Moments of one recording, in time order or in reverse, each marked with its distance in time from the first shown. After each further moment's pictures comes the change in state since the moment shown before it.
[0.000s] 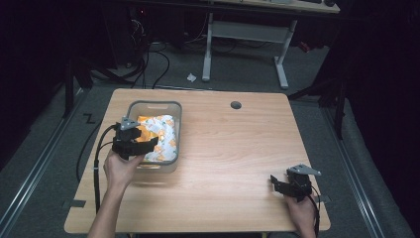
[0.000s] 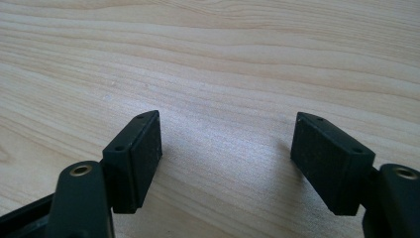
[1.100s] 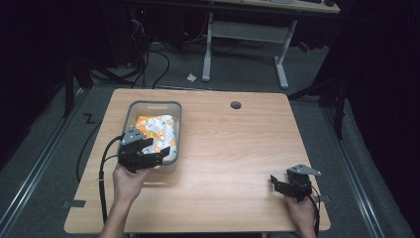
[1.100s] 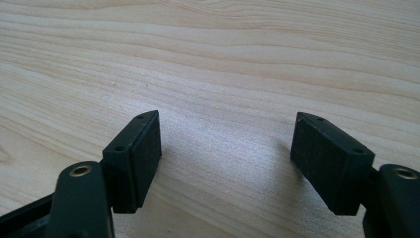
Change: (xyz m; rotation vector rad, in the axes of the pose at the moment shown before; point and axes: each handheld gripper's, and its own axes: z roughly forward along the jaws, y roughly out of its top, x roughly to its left) left arm -0.038 -0.013 -0.023 -0.085 -0.162 0.007; right arm 0.000 0.000 0.000 0.000 0.000 0.000
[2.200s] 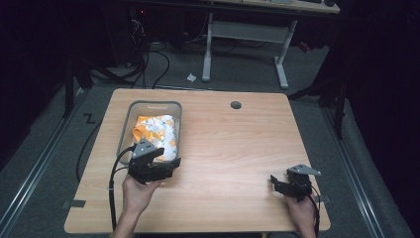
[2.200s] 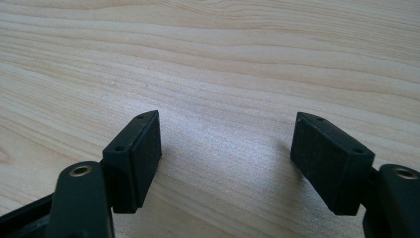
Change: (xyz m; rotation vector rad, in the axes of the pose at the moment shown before) left arm -0.030 -0.017 0.007 0.002 -0.066 0.026; right arm 0.000 0.000 0.000 0.000 0.000 0.000
